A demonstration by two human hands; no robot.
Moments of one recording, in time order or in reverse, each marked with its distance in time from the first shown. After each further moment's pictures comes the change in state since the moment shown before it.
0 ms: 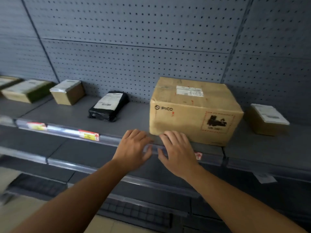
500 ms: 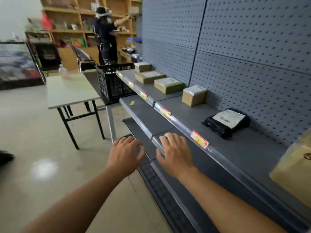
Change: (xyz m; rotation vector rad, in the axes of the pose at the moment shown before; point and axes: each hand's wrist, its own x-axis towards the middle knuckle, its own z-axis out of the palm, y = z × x) left_hand -0.248 -0.095 -0.177 0.427 0.086 -1.069; right_hand 0.102 -0.293 0.065 0.317 -0.047 -0.559
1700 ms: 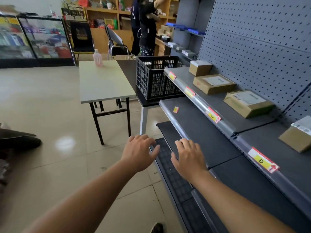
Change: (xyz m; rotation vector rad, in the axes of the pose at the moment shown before) left_hand 0.187 -0.321 0.035 0.009 -0.194 -0.089; right_hand 0.278 -0.142 0.237 -0.083 -0.196 -0.088
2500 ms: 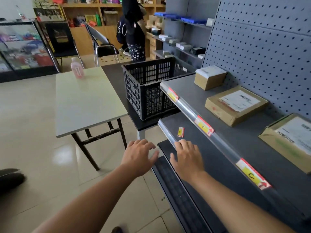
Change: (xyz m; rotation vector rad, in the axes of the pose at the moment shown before) left_hand 0.301 -0.111 0.061 0.023 -0.136 0.042; right_hand 0.286 0.061 0.123 0.052 -0.032 0.115
